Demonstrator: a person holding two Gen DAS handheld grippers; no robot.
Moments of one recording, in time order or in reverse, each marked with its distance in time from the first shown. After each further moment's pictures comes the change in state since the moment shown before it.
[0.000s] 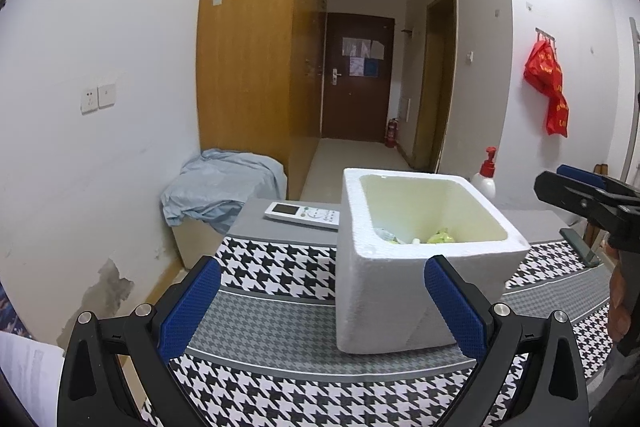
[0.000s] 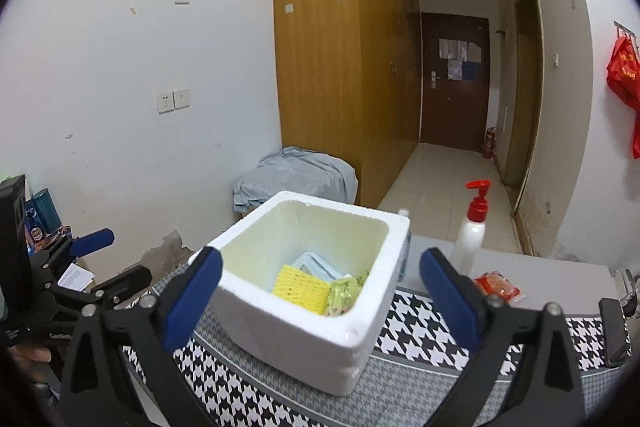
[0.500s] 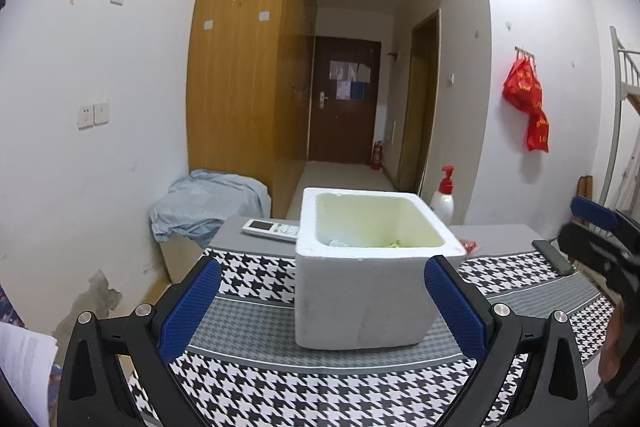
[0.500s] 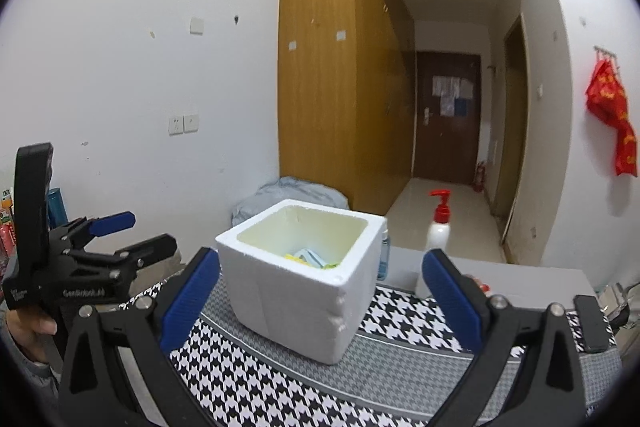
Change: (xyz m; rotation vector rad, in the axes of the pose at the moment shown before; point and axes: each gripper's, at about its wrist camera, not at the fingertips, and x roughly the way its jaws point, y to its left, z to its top) left arm -0.050 -0.040 -0.011 0.000 -0.098 -0.042; right arm -0.088 0.007 -0.046 -0.036 -0.158 -0.042
